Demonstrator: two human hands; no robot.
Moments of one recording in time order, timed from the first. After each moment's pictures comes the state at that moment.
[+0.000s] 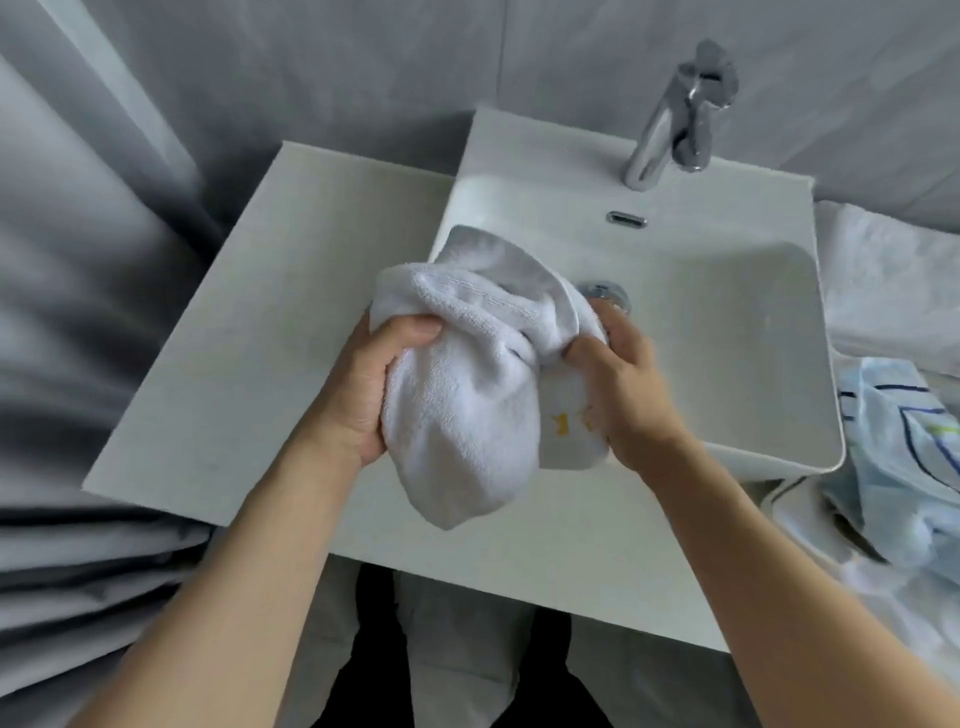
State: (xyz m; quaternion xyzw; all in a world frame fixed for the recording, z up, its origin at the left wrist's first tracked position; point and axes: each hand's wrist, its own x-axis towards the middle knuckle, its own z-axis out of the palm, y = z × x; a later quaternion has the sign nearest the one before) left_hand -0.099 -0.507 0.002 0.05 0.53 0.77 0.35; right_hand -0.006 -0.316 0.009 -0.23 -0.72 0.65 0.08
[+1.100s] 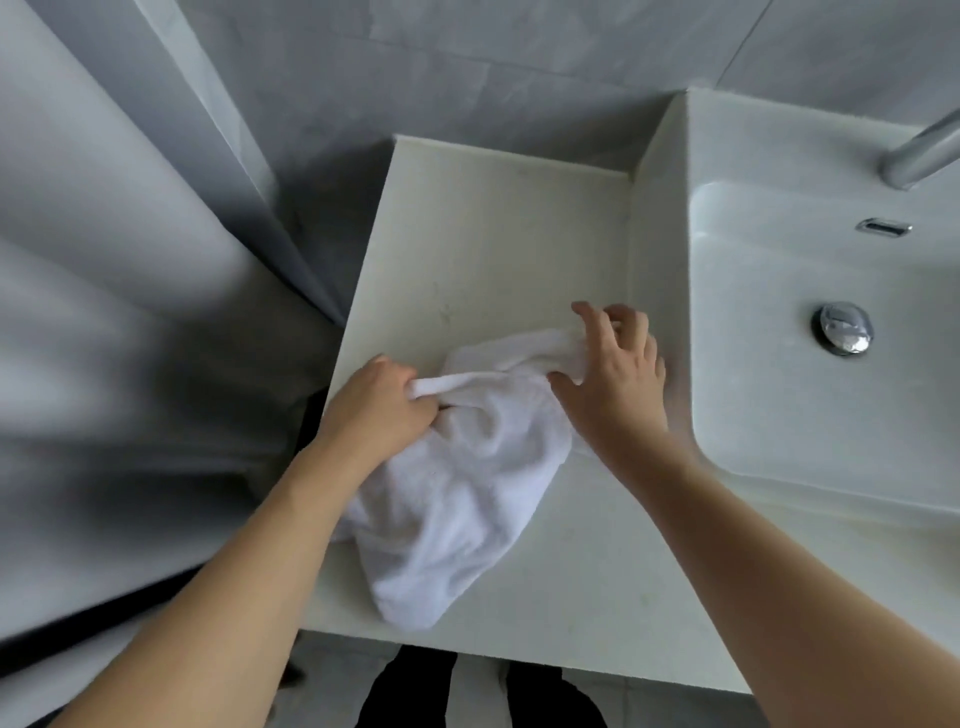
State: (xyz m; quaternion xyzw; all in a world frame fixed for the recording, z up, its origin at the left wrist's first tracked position) left_hand -0.327 -0.691 -0.123 0.20 0.93 0.18 0.25; right_hand -0.215 -0.488 -0.113 -0.31 -0.93 0.18 0.05
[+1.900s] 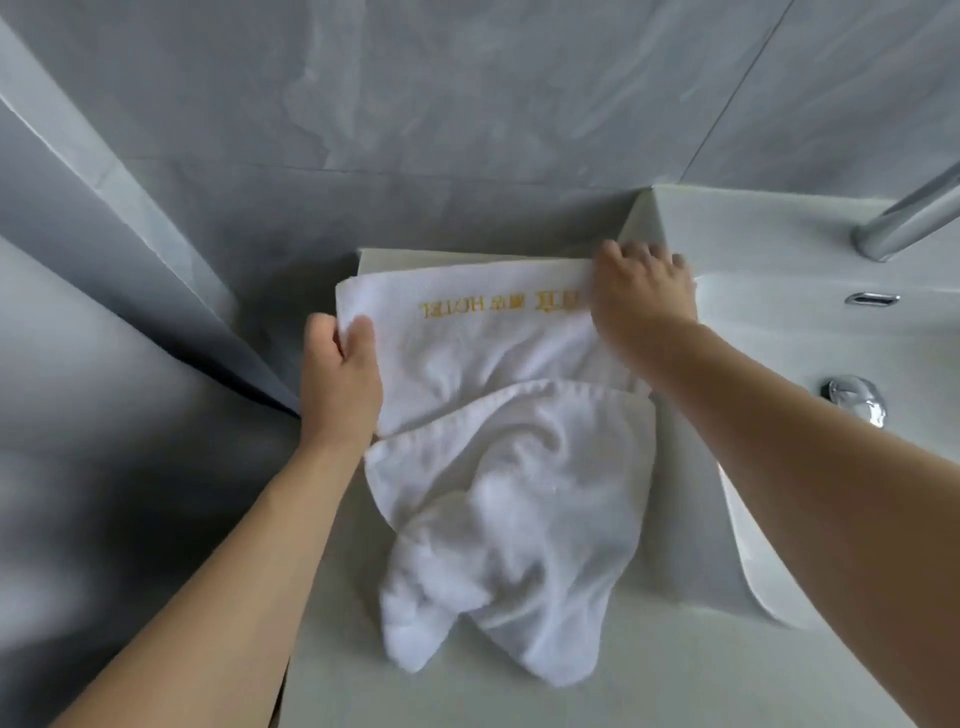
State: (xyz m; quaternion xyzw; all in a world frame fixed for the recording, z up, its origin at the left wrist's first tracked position) left_hand -0.458 -0.619 -0.132 0.06 0.83 0.55 0.04; right_hand -0.364 -0.372 -0.076 -0.29 -0.96 -0.03 0.04
